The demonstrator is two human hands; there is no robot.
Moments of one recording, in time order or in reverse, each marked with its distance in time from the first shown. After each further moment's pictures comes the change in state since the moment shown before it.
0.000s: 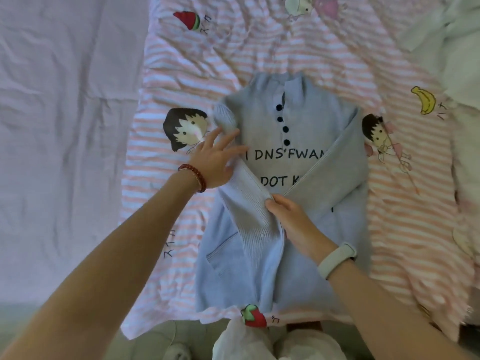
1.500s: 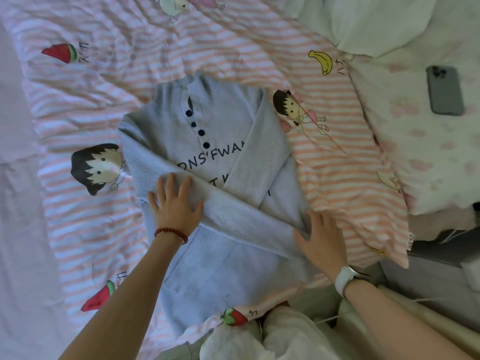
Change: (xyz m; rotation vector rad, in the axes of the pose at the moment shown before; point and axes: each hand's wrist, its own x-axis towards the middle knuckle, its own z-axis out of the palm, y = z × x) left_hand -0.002 0.076 0.075 0.010 0.078 -0.281; right_hand -0.072 0.121 -0.120 -0.874 0.655 0.126
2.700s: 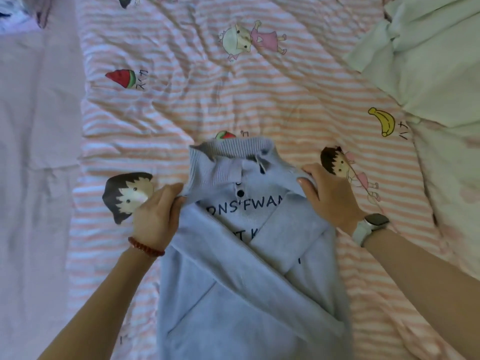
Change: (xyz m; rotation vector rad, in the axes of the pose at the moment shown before) left_hand 0.062 -0.034 -0.083 -0.152 0.600 0.362; right_hand 0.187 -0.120 -0.094 0.205 0.355 -0.852
